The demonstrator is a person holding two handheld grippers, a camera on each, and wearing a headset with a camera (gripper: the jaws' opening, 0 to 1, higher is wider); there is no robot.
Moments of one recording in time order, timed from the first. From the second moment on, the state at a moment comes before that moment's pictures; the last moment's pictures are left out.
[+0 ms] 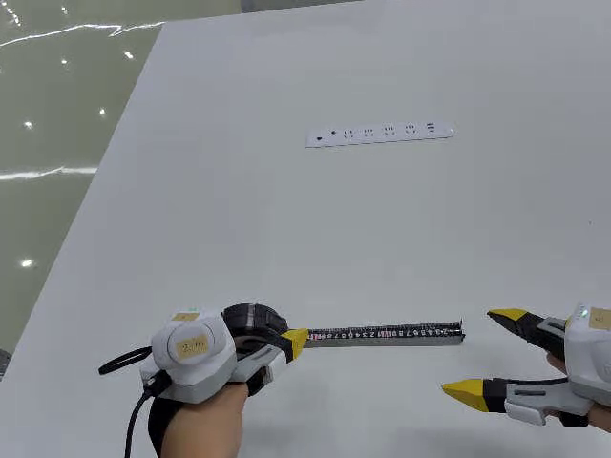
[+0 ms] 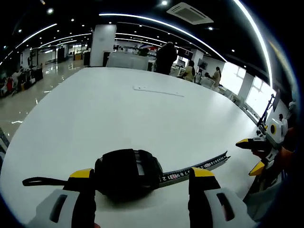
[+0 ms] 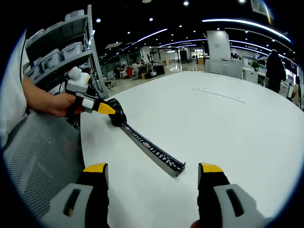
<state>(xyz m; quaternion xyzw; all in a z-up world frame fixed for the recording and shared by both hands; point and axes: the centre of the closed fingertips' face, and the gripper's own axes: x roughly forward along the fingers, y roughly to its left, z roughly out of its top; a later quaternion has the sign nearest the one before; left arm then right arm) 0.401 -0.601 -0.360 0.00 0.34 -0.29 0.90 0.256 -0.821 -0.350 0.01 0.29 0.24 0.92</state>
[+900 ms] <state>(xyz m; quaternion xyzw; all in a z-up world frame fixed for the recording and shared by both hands) 0.411 -0.592 -0.368 0.02 0.35 -0.23 0.91 0.273 -0.821 -0.369 -0.02 0.31 0.28 0.91</state>
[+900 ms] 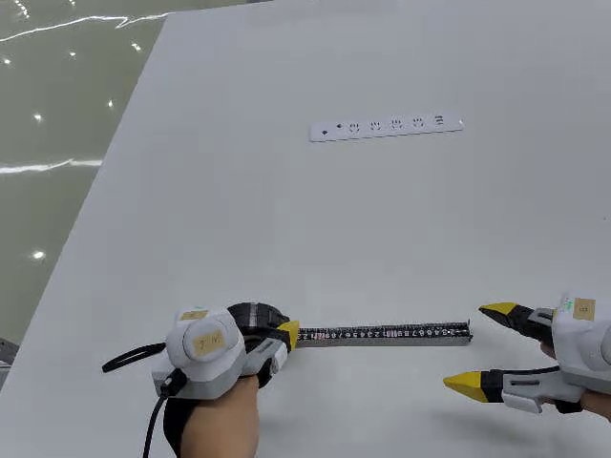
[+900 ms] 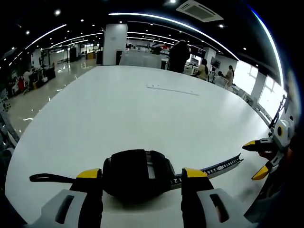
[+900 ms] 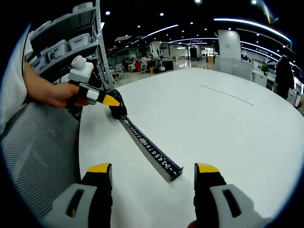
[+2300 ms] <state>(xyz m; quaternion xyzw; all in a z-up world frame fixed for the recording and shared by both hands) 0.412 -0.590 -0.375 0.05 0.38 -0.23 0.90 0.286 -0.835 -0.404 -0.09 0.32 0.35 0.88</state>
